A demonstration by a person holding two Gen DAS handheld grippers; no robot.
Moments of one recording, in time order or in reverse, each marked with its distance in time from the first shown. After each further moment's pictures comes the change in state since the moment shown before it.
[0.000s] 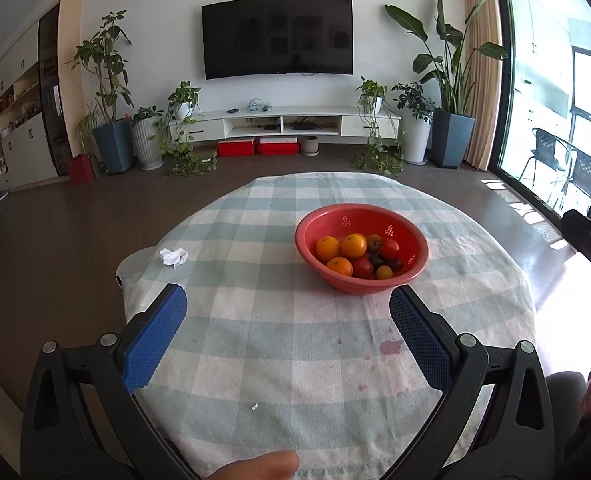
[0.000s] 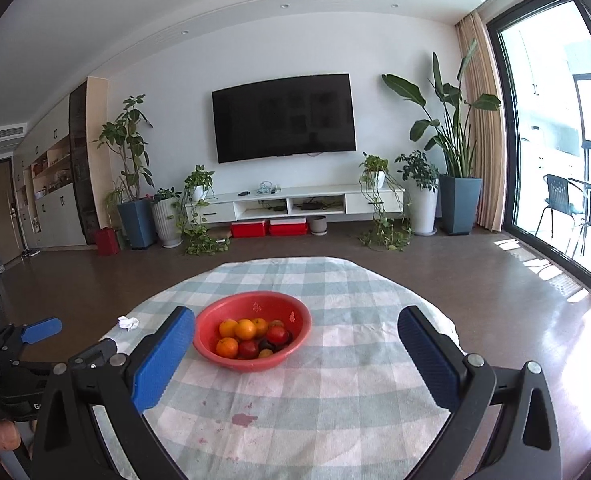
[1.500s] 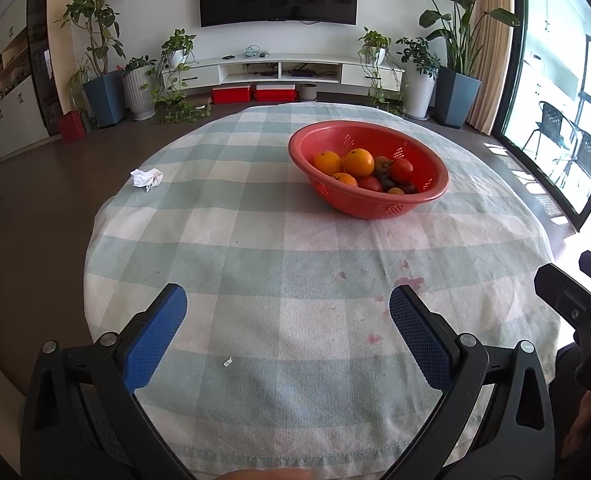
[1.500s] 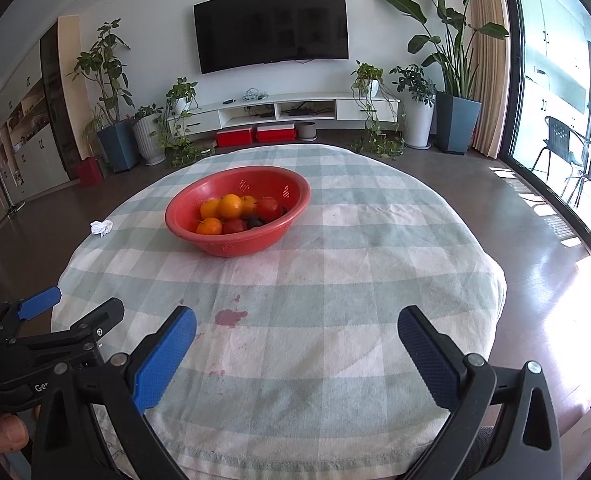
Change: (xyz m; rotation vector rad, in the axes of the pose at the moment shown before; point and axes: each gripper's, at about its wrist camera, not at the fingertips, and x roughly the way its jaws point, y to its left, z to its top) left arm 0.077 -0.004 -0.057 -0.023 0.180 -0.025; right arm 0.047 0.011 -0.064 0.004 0.310 -0.040
